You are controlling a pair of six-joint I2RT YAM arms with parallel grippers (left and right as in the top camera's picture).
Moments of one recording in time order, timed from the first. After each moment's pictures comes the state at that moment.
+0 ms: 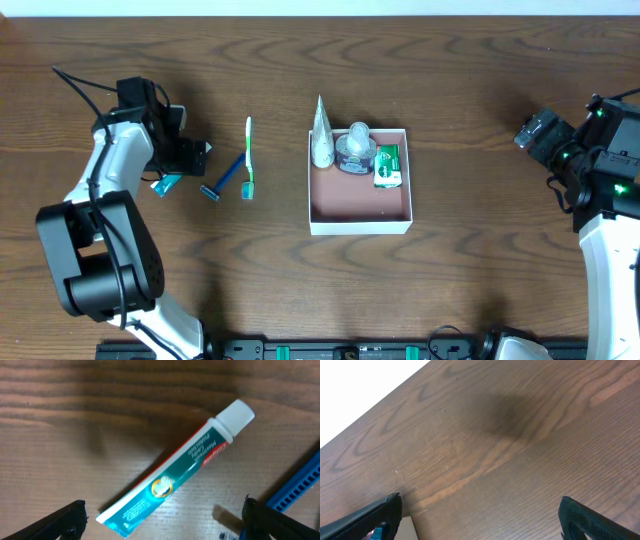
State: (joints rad) left arm 0.20 1.86 1.26 -0.74 0.00 0.23; right arm -0.26 1.24 1.03 -0.57 -0.08 0.44
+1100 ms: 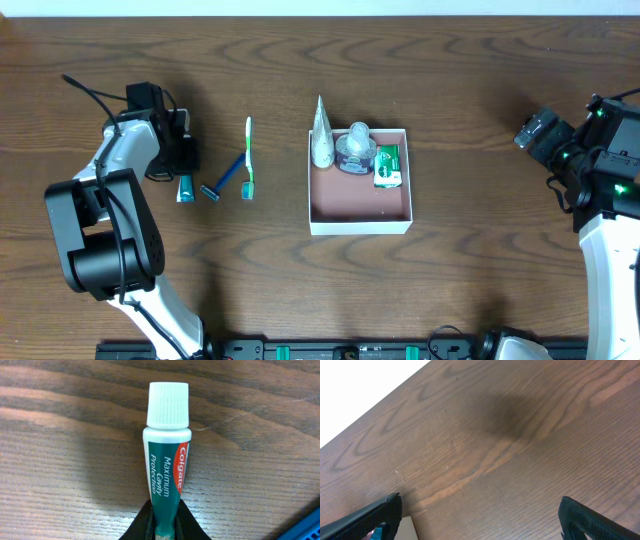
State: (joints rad) left arm 0.20 1.97 1.26 -0.68 0.05 0.09; right arm -0.26 1.24 1.03 -0.57 -0.08 0.44
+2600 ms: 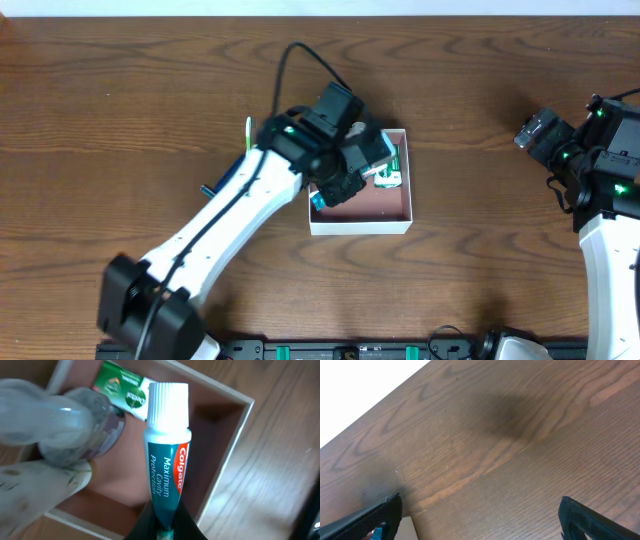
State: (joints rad) left arm -0.64 1.69 1.47 -1.00 0.24 0.46; right arm -0.26 1.24 1.03 -0.57 -0.08 0.44
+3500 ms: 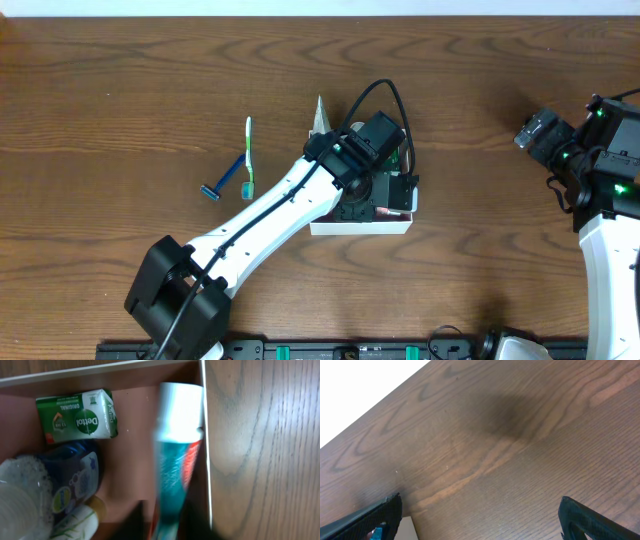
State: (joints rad) left arm -0.79 1.78 1.47 -1.01 0.12 0.88; right arm -0.26 1.24 1.03 -0.57 -0.08 0.44
